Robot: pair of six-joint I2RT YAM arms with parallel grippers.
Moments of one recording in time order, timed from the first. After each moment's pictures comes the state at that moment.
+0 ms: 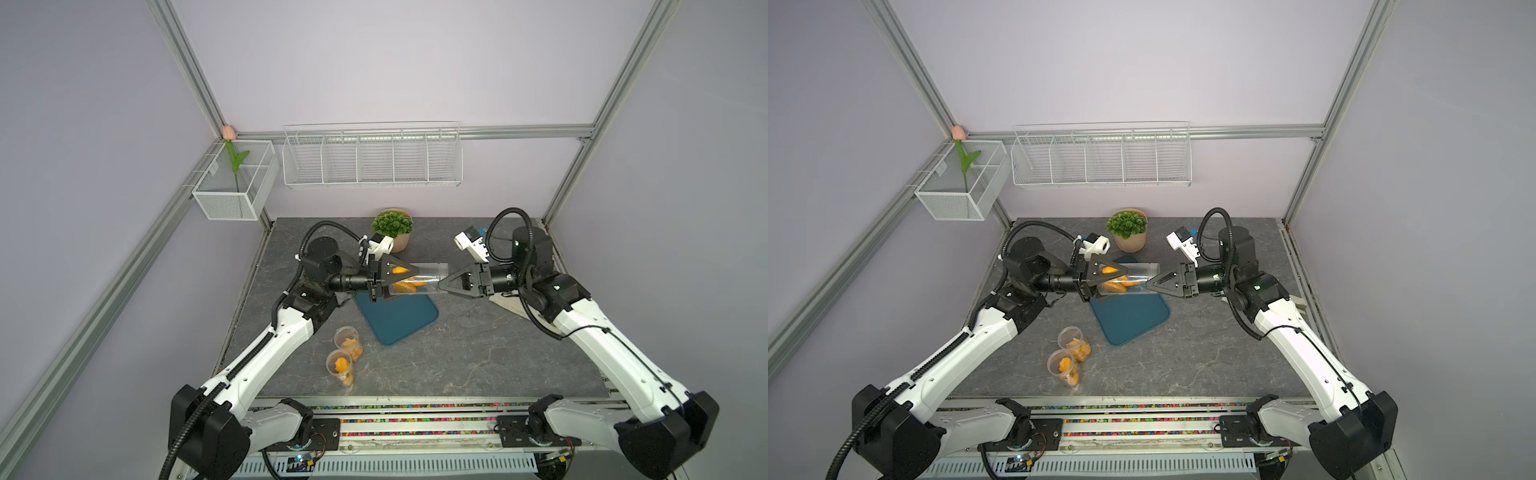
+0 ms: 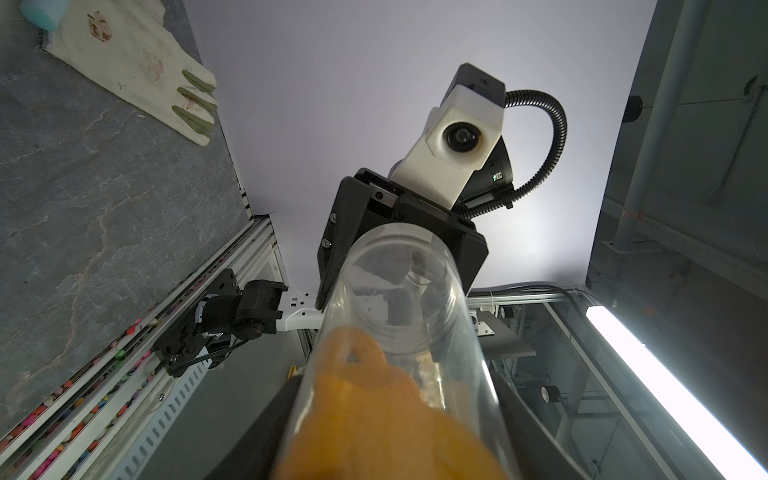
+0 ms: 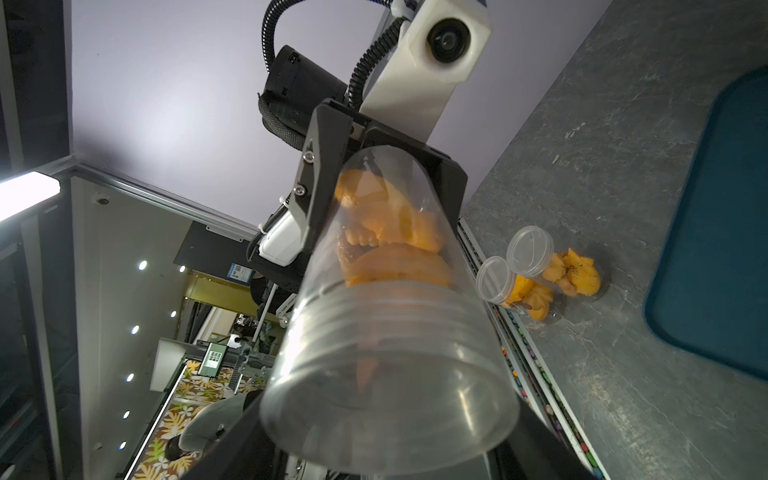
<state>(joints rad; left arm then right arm) -0.52 1.22 1.02 0.21 1.16 -1.46 0.45 1.20 1.18 -0.35 -1.17 0.65</state>
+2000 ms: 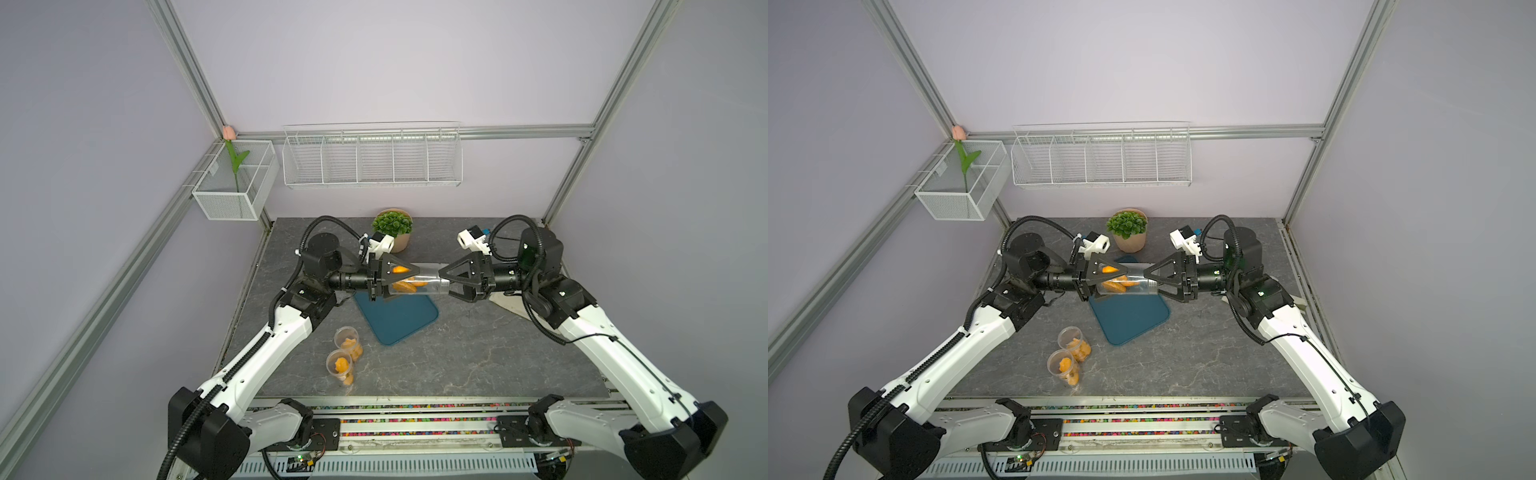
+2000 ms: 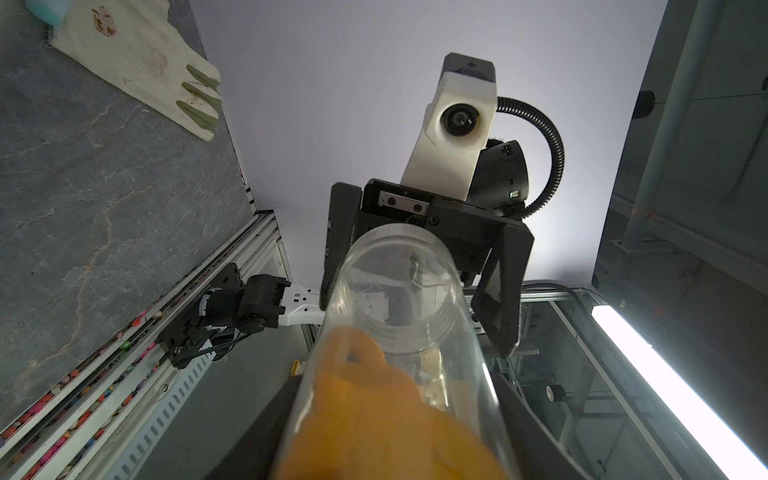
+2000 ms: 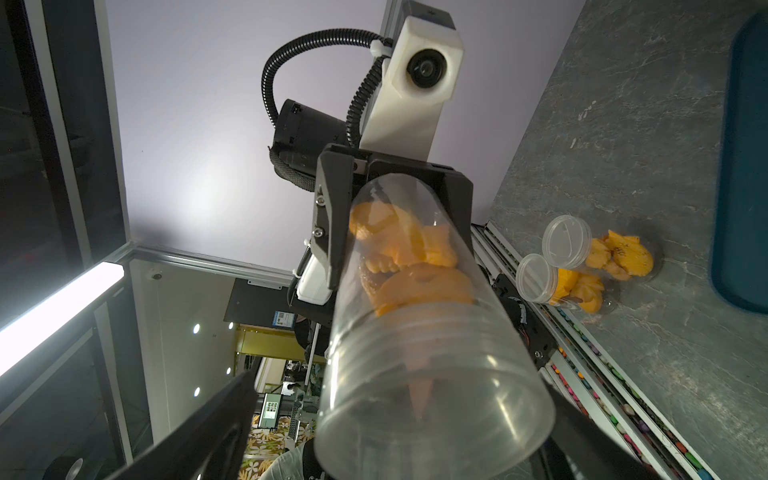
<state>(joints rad) -0.52 1.22 1.07 0.11 1.16 -1.41 0.47 1.16 1.17 -0.22 -1.13 1.09</state>
